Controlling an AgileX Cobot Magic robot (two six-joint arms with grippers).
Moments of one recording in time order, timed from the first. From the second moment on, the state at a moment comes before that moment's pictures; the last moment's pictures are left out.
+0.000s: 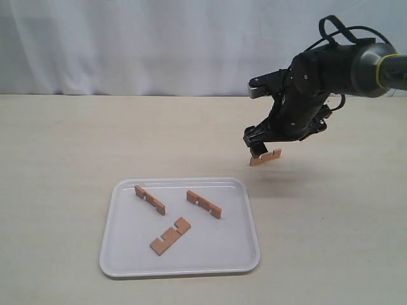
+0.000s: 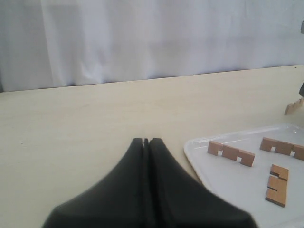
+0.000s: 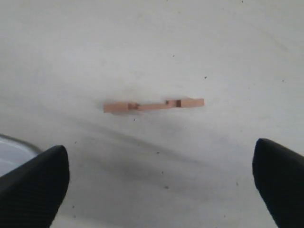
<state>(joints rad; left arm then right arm) -0.12 0.00 0.00 0.09 0.25 -0.08 0.25 2.08 -1.56 -0.18 0.76 0.04</state>
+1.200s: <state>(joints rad) -0.12 0.00 0.00 0.09 0.25 -0.08 0.19 2.29 -1.74 0.06 0.73 -0.20</state>
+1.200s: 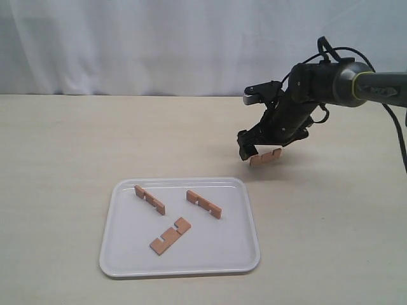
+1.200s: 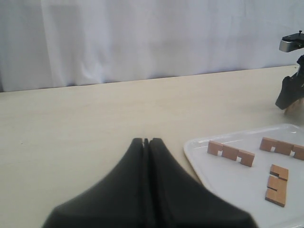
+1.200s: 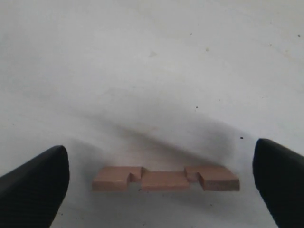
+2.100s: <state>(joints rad) -0.12 0.00 0.00 0.09 0.25 -0.08 0.19 2.32 -1.74 0.06 0.81 -0.16</state>
